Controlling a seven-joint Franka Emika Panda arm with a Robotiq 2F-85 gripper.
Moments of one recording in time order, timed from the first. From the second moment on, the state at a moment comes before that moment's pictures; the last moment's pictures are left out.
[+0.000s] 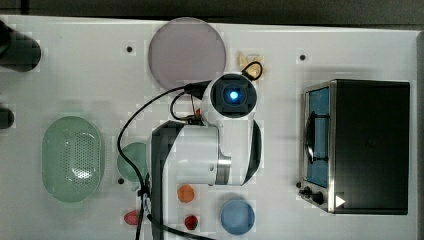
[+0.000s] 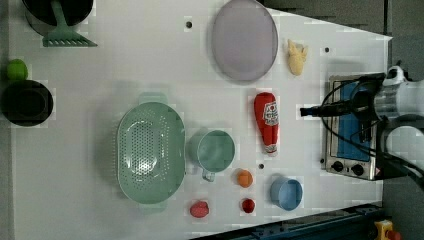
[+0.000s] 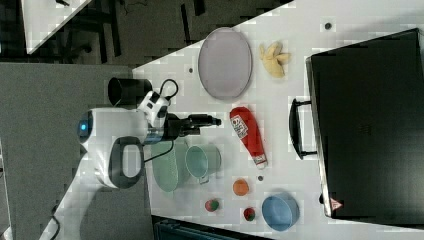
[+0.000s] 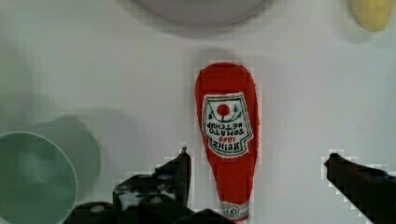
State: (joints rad) arm -0.11 0.10 0.10 -2.19 0.05 0.66 -1.02
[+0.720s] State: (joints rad) arm -0.10 0.27 0.11 -2.31 -0.05 0.92 -1.05
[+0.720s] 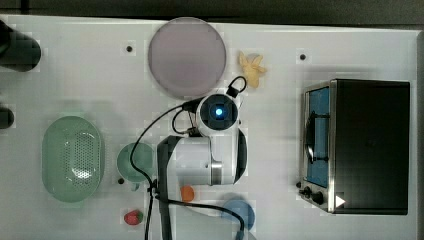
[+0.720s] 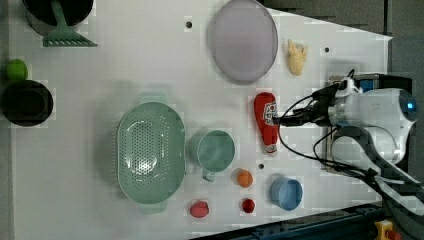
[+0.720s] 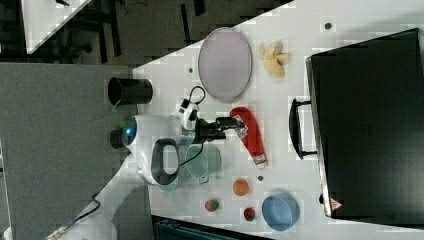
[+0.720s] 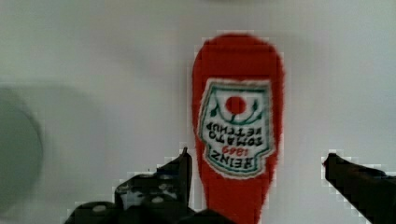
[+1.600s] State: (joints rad) arm -0.08 0.39 0.11 -2.35 -0.05 1.10 -1.05
